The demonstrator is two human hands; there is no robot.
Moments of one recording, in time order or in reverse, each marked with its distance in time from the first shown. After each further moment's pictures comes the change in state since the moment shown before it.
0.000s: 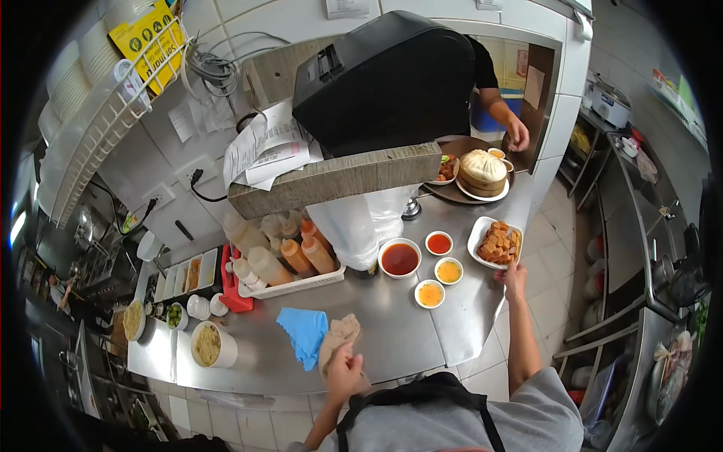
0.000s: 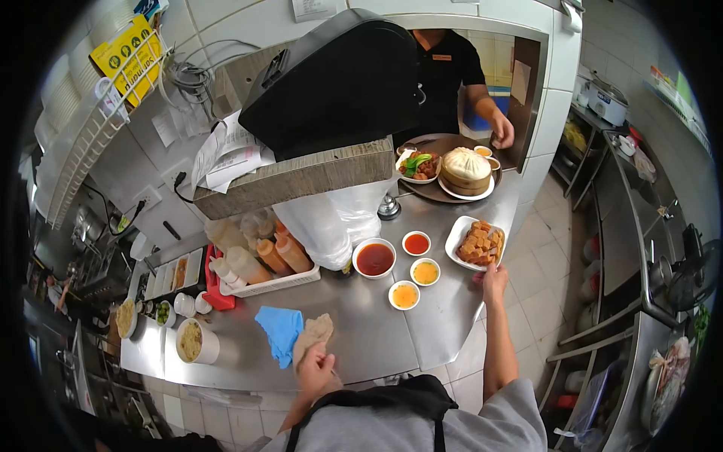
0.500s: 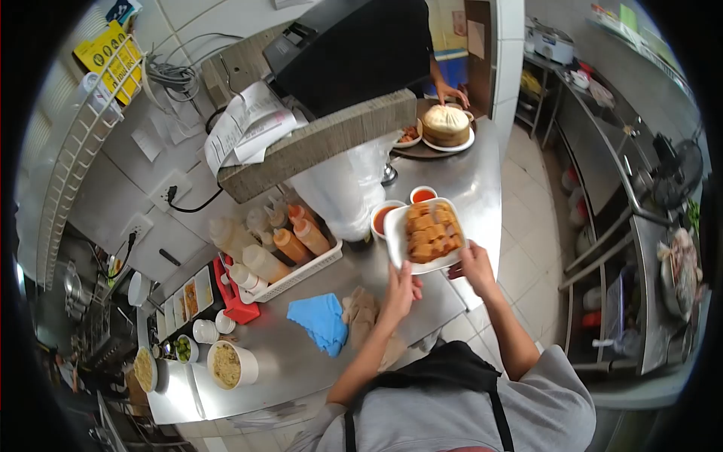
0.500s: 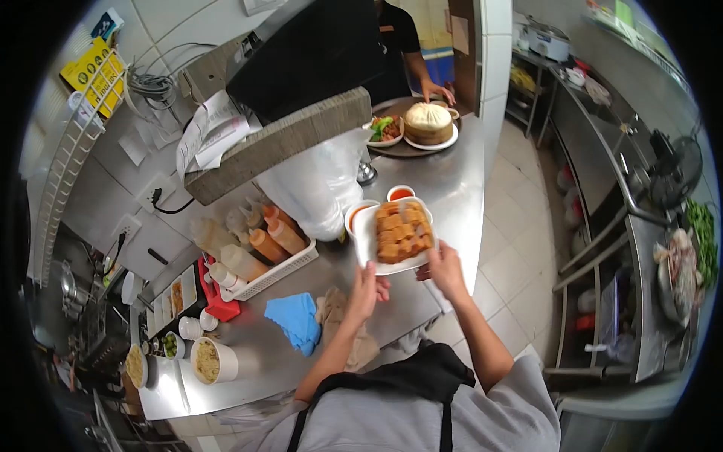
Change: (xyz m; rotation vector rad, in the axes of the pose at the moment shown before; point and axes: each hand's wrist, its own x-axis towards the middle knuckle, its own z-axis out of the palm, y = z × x) left_hand 0.075 0.074 0.042 -0.712 -0.558 -0.110; right_hand -0.221 -0.054 0.061 -0.035 -0.316 0.012
